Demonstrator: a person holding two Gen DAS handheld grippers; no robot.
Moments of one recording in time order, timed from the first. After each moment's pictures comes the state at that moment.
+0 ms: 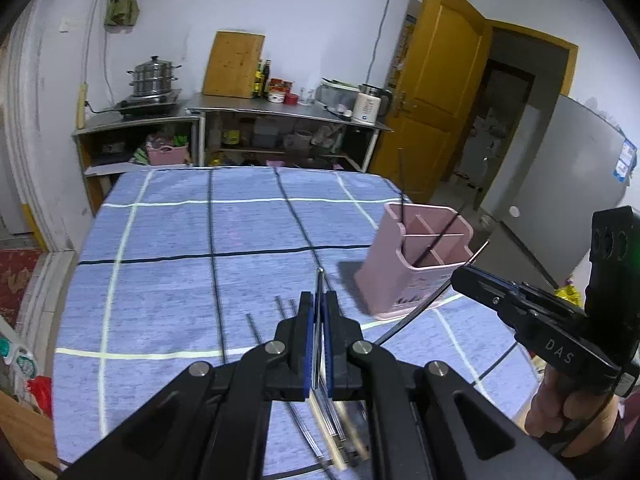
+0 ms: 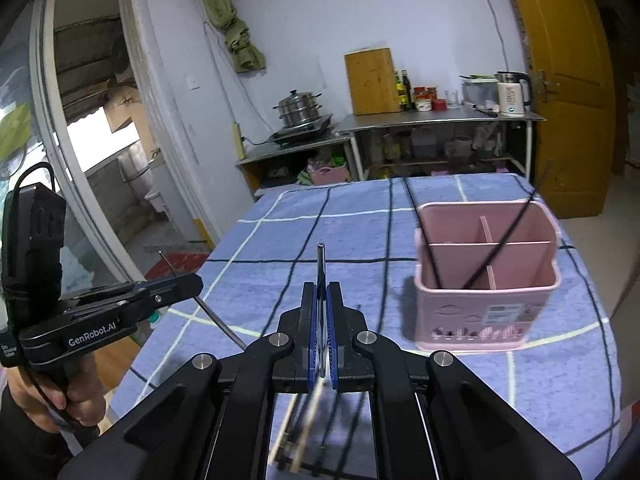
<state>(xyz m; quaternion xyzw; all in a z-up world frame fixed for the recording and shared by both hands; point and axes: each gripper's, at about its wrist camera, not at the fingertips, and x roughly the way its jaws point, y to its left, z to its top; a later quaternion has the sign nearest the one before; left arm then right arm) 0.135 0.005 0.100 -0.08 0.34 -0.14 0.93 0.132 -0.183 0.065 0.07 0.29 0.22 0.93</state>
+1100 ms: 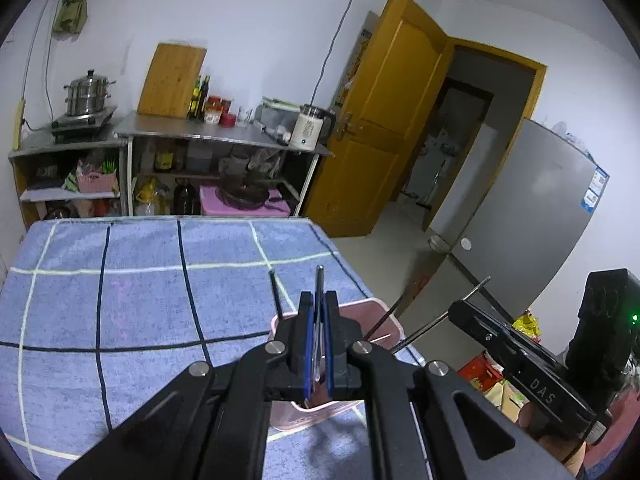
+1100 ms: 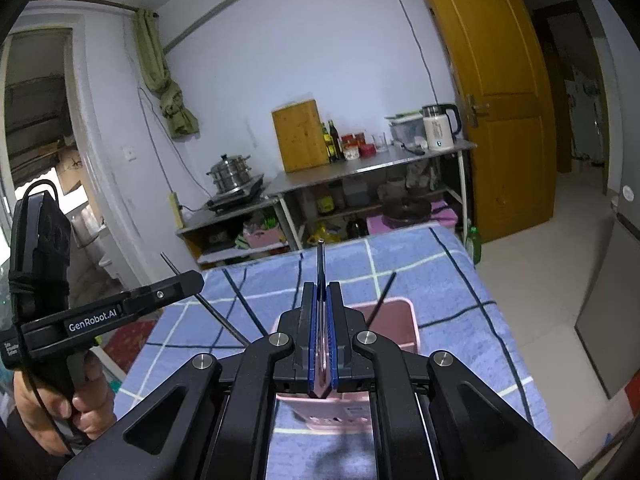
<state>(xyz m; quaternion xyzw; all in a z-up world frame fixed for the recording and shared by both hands) 0.238 -0.093 0.144 -0.11 0.31 -0.22 0.92 0.193 -0.287 0.106 0.12 0.24 0.12 0.95</state>
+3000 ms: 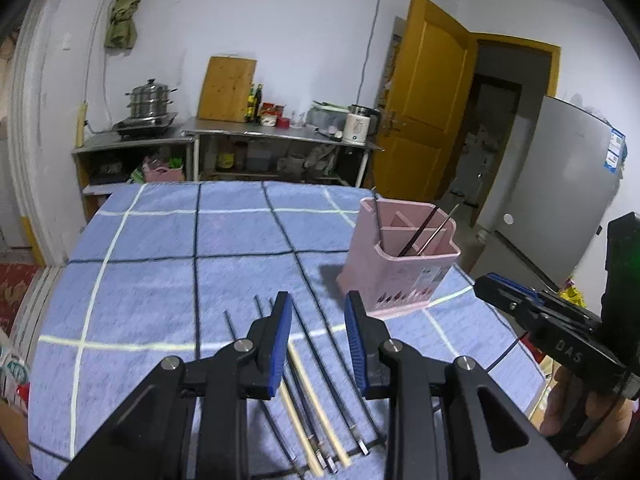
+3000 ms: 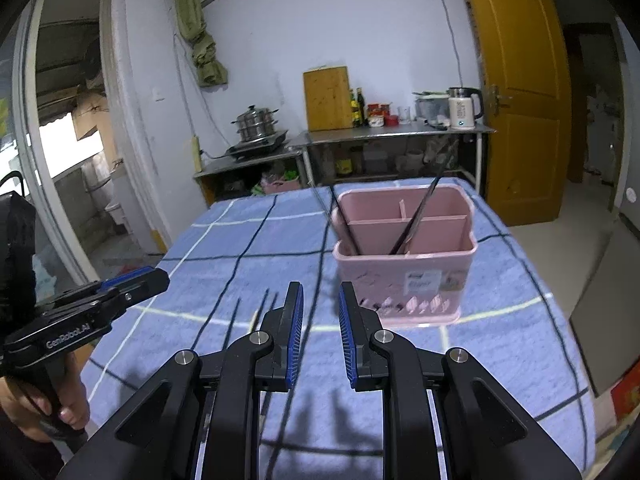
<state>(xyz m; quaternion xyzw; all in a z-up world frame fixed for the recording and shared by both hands) 0.099 -0.019 0.079 -0.07 0.29 -0.13 0.95 0.089 -0.220 0.043 0.04 0.28 0.16 0.95</state>
